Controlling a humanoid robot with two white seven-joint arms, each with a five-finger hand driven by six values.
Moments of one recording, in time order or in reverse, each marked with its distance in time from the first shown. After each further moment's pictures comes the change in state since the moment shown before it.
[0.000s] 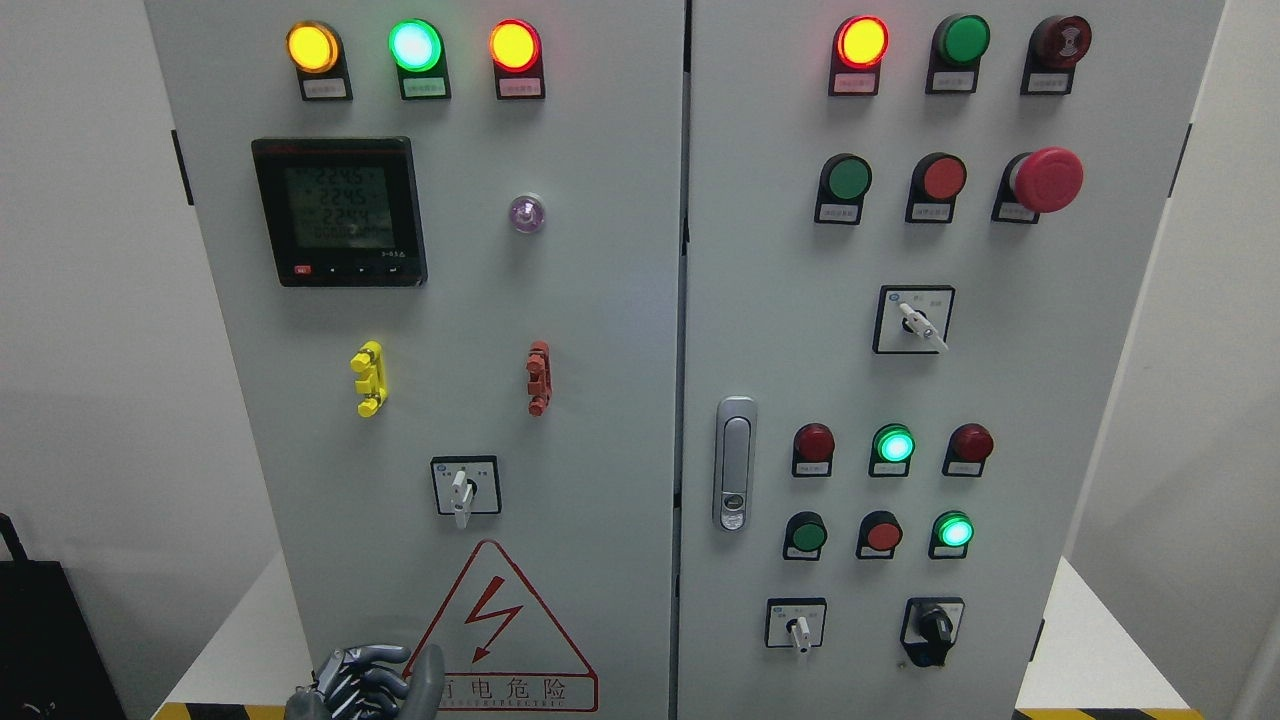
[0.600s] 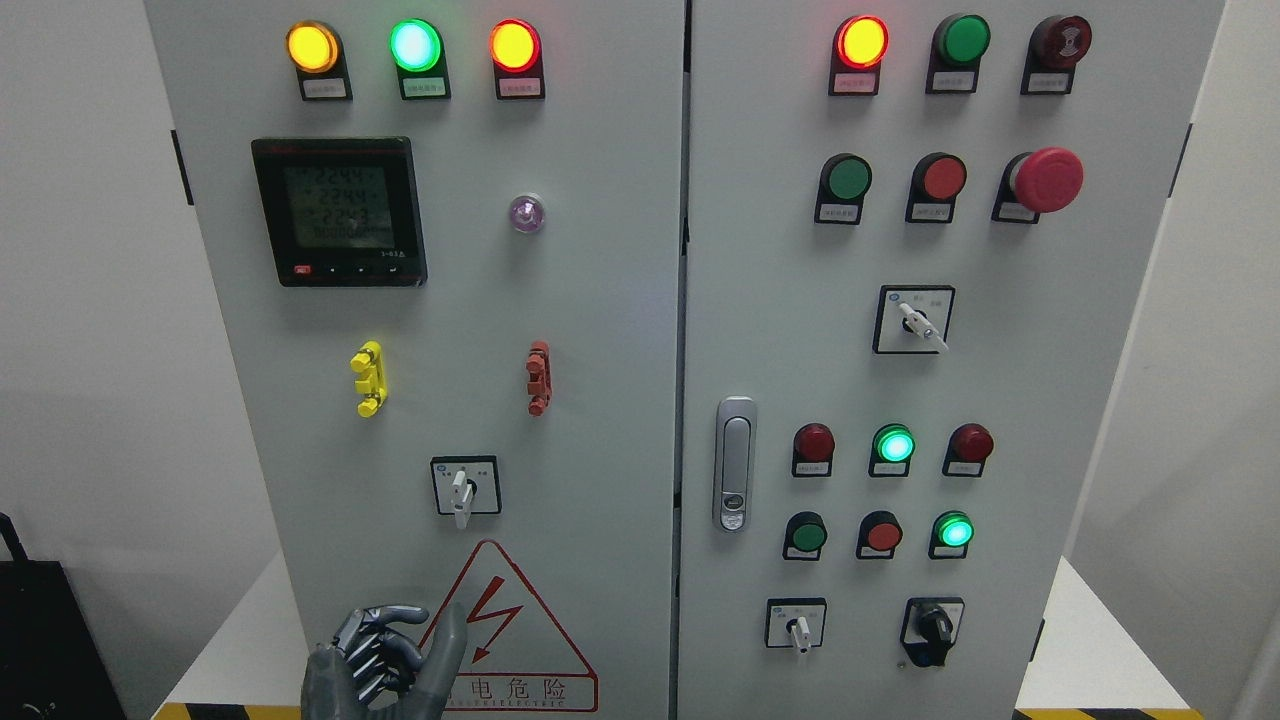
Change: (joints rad) left arm -0.090 -0.010 -0.031 0.002 0.003 0.077 0.027; right arm 0.000 0.000 0.000 0.000 0.000 0.000 0.000
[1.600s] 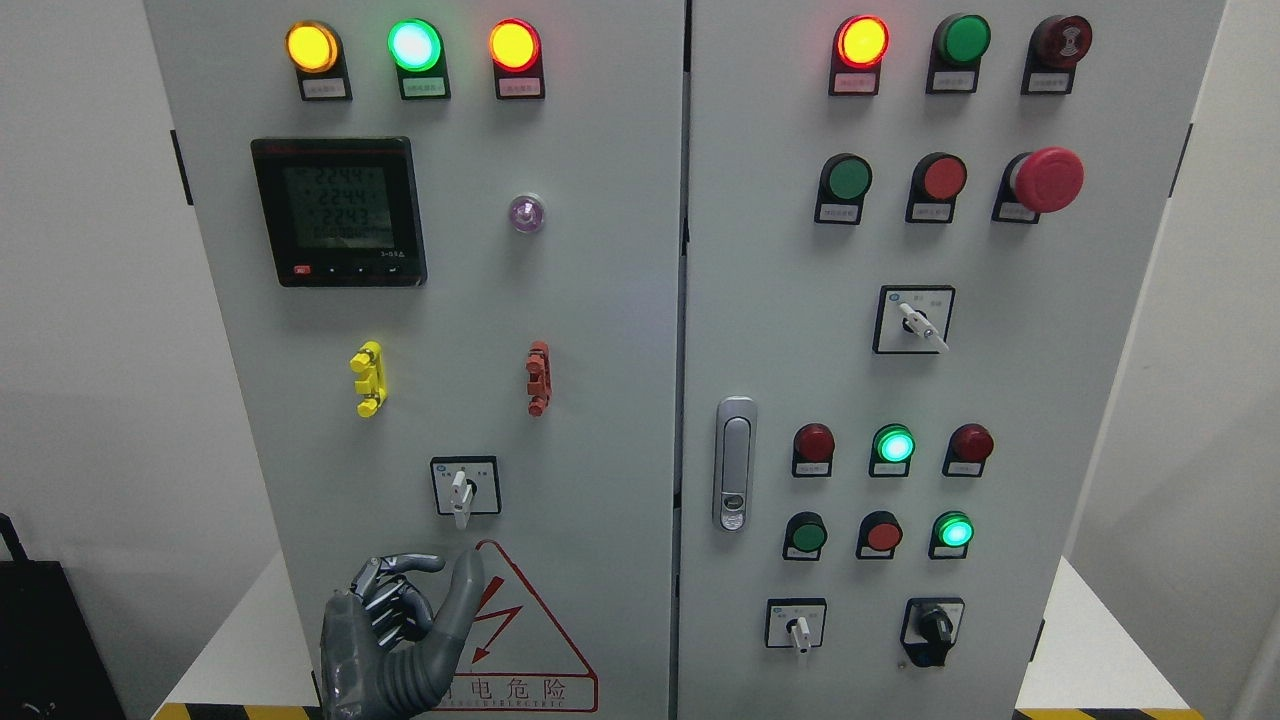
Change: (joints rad) left arm -0.106 -0.016 -0.015 0.002 0.015 0.089 0.013; right arm 0.000 0.000 0.000 0.000 0.000 0.000 0.005
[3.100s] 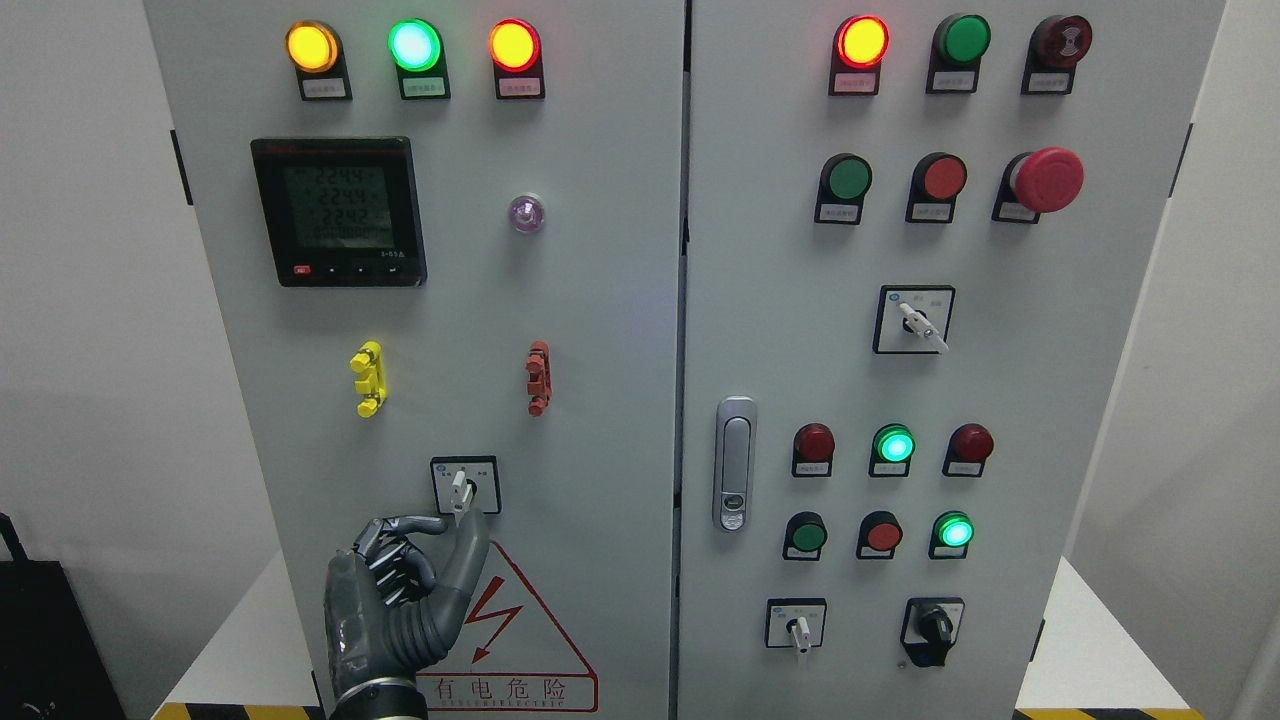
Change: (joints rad) left arm -0.089 -0.015 -0.003 0.006 0.006 0.081 0.029; right arm 0.000 0.000 0.000 0.000 0.000 0.000 -0.005
